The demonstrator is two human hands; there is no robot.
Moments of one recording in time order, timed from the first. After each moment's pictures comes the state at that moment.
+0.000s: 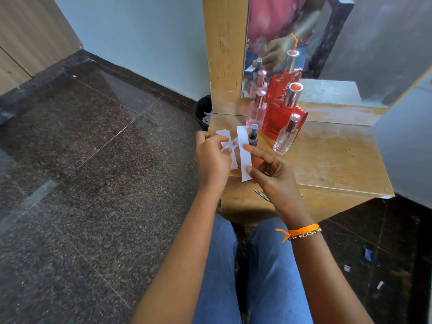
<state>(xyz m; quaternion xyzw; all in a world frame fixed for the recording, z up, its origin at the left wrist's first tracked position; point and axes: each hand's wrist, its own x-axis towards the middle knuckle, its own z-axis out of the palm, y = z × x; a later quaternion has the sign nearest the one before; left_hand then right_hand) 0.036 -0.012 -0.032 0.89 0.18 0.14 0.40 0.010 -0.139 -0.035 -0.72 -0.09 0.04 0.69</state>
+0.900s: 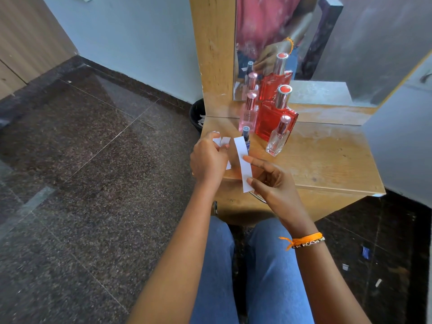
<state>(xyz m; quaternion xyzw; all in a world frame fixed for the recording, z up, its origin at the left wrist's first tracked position) 0.050 -0.015 -0.037 0.90 0.19 0.12 0.37 -0.001 -0.160 -0.044 -0.73 -0.08 0.07 0.68</state>
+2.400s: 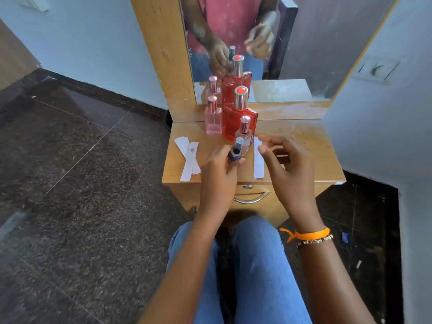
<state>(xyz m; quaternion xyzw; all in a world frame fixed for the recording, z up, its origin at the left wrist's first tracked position) 0.012 -0.082 -0.026 0.86 -0.02 0.14 0.48 0.002 -0.209 0.000 -0.81 -0.04 -0.20 0.55</state>
